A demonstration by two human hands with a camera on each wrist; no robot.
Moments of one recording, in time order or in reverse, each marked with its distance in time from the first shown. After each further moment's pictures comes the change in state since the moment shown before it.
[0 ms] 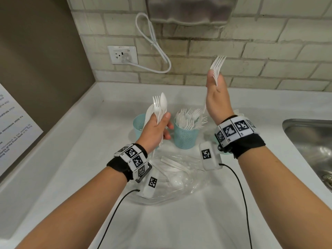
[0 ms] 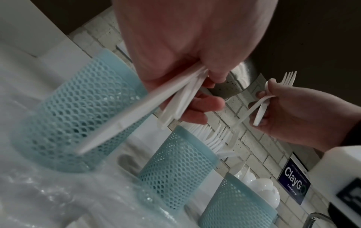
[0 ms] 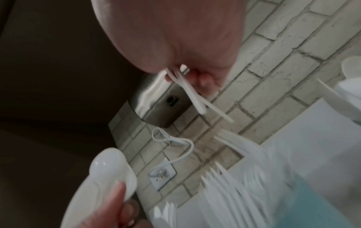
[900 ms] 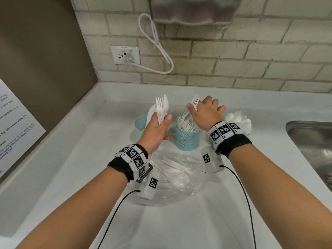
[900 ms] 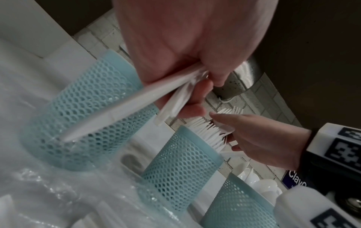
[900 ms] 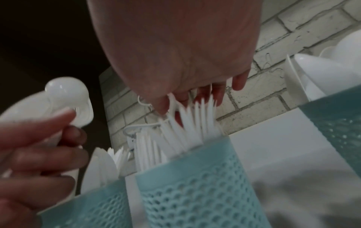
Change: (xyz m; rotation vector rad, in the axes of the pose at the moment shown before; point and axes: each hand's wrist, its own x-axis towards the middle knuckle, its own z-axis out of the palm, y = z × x) left_hand 0.005 -0.012 -0.002 -0.026 0.010 -0.030; right_hand -0.012 0.036 0.022 -0.976 -0.380 0.097
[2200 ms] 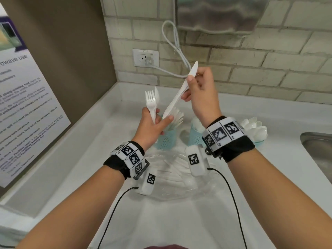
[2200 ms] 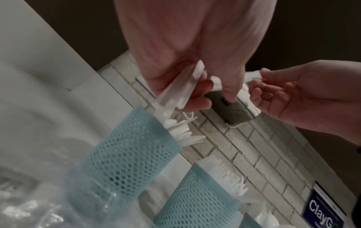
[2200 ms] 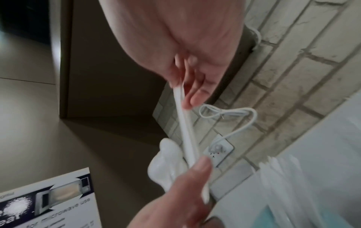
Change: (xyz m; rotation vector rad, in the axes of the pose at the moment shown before) left_hand -0.018 0.011 -0.052 0.001 0.240 0.088; right_hand -0.032 -0.095 -0.058 1.200 0.247 -0.201
